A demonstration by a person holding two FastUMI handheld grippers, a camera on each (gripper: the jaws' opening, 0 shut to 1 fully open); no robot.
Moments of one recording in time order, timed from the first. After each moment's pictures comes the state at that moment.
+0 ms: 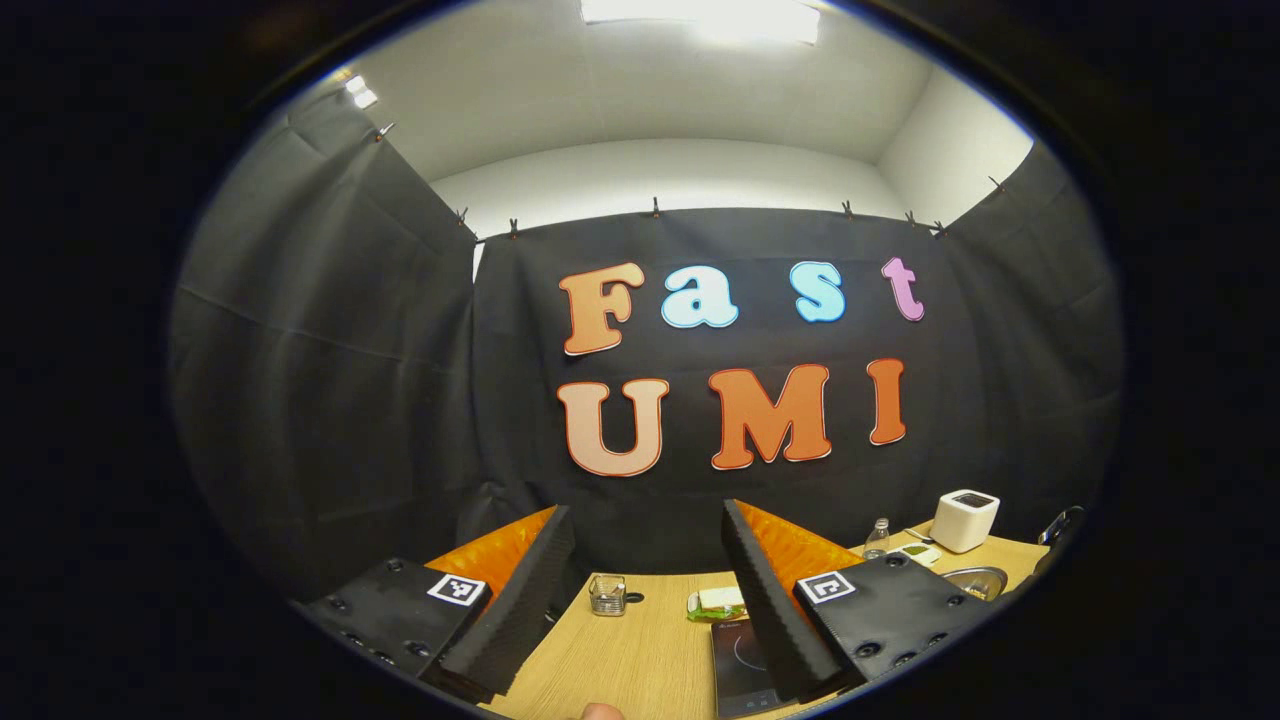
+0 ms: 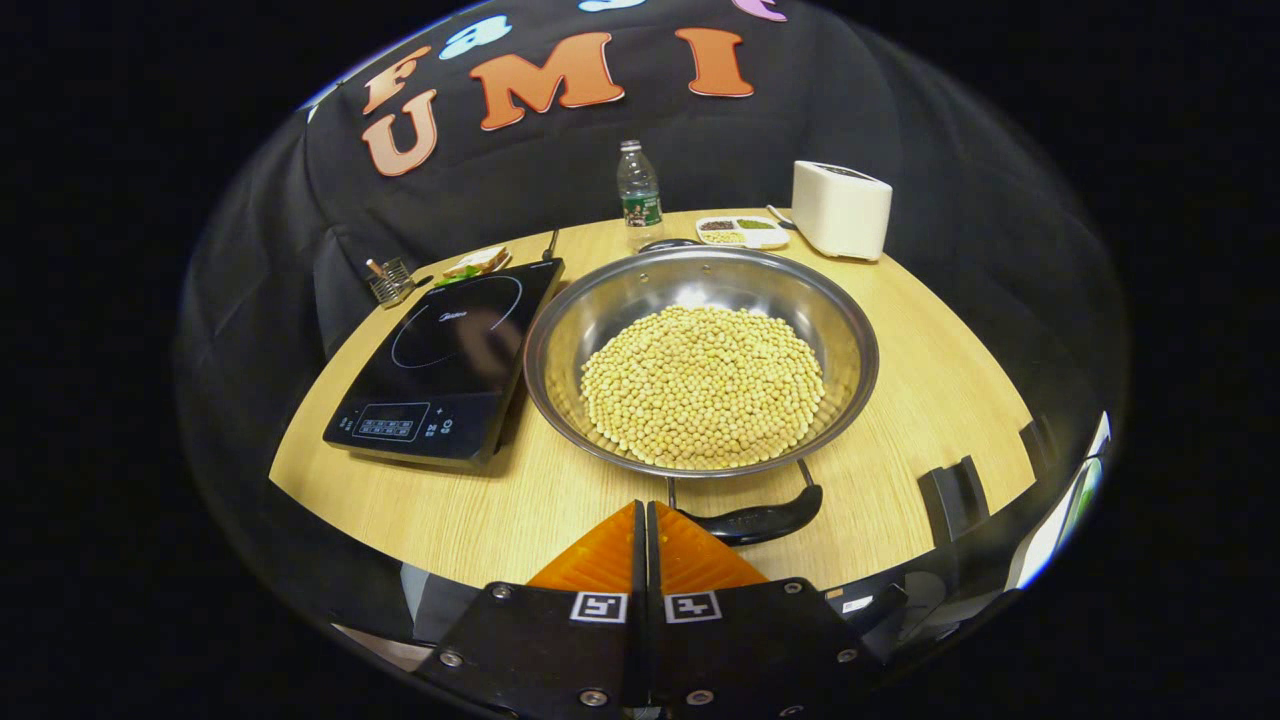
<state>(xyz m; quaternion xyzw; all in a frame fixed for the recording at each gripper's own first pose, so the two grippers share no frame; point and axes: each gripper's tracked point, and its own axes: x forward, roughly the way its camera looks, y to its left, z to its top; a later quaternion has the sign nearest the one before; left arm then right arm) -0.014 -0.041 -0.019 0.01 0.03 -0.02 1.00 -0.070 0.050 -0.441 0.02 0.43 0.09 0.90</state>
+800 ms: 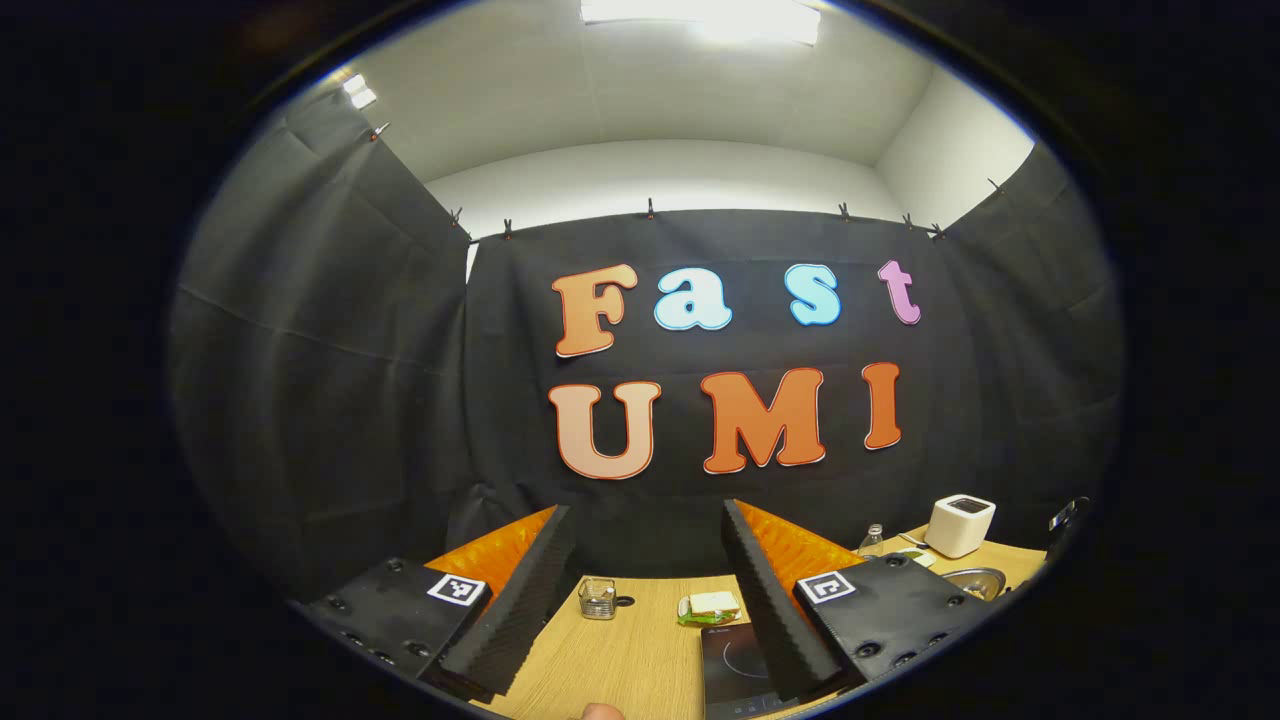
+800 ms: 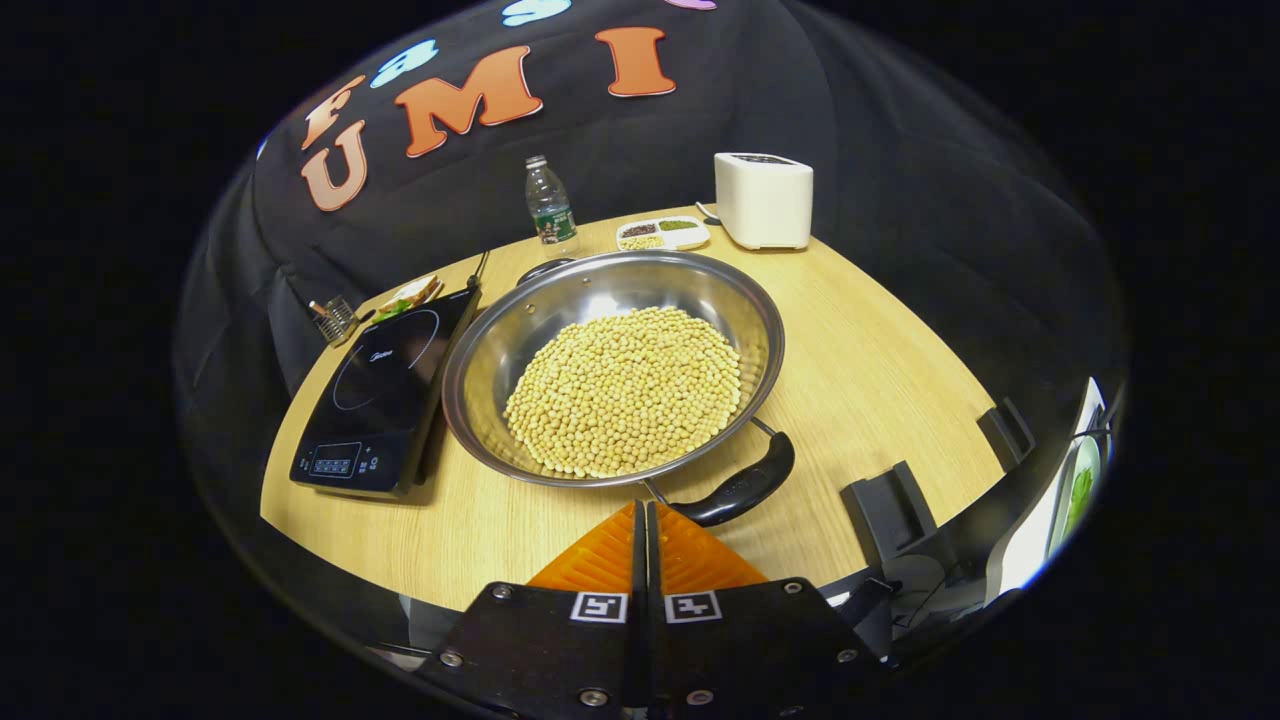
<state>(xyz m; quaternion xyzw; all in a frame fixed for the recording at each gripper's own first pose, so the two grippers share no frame) -0.006 -0.056 -0.019 0.01 0.03 -0.03 1.00 -0.045 -0.020 -0.444 0.04 0.43 0.02 0.90</state>
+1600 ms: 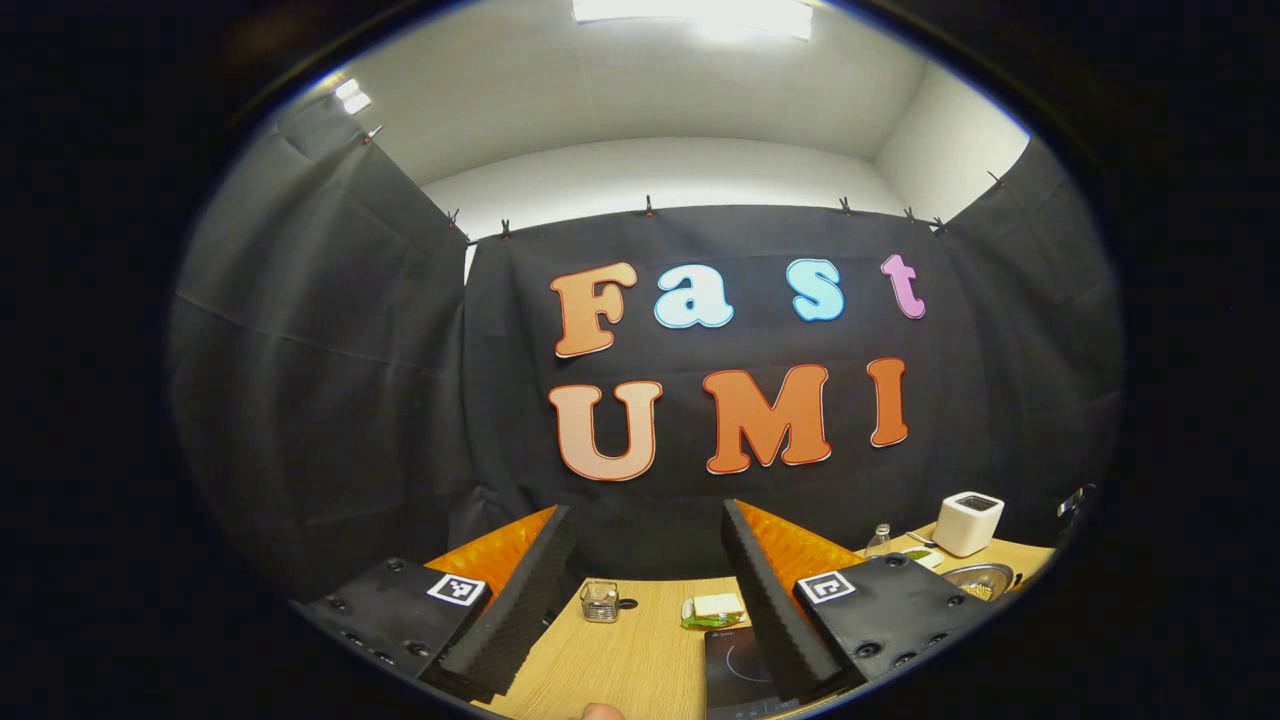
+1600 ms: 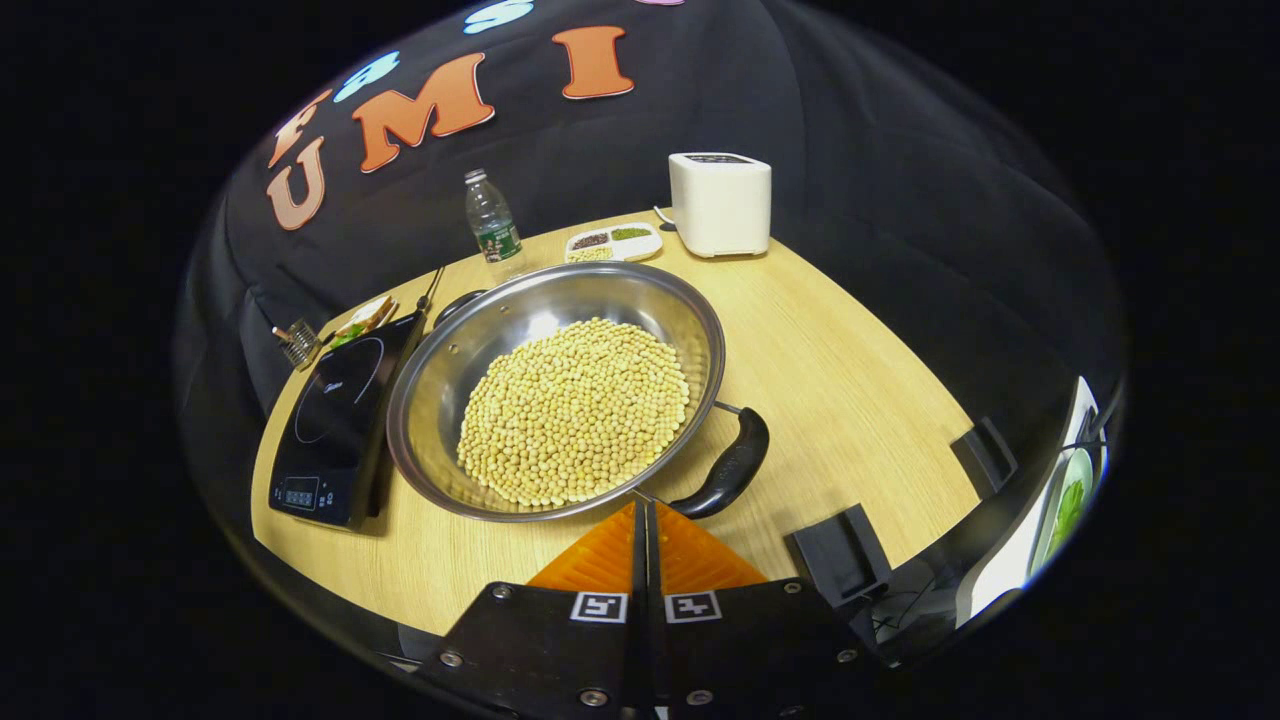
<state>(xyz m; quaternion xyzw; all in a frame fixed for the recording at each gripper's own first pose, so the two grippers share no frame) 0.011 -0.063 -0.022 0.02 0.03 -0.02 1.00 -0.007 -0.066 -0.448 0.04 0.43 -0.02 0.90</state>
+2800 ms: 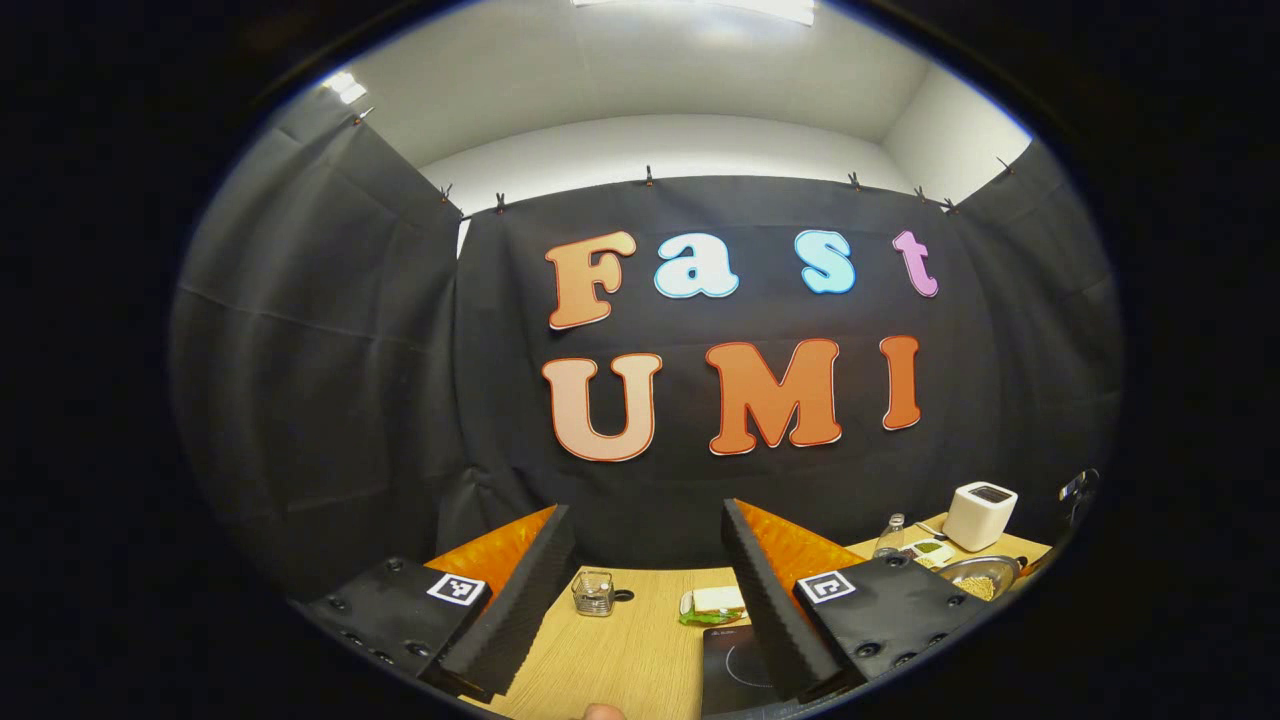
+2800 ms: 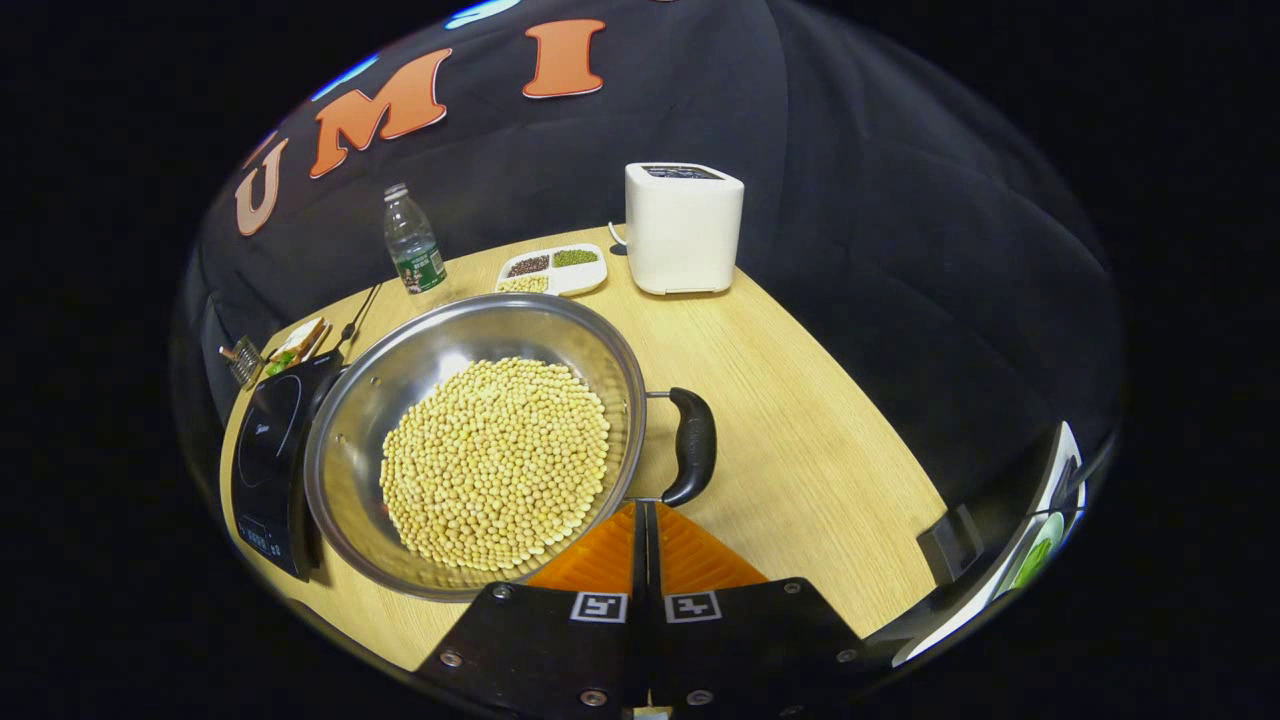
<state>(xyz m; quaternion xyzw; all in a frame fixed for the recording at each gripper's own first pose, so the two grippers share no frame) 0.061 -0.077 -0.060 0.02 0.06 -0.02 1.00 0.075 -0.120 -0.447 0.00 0.43 -0.07 0.90</state>
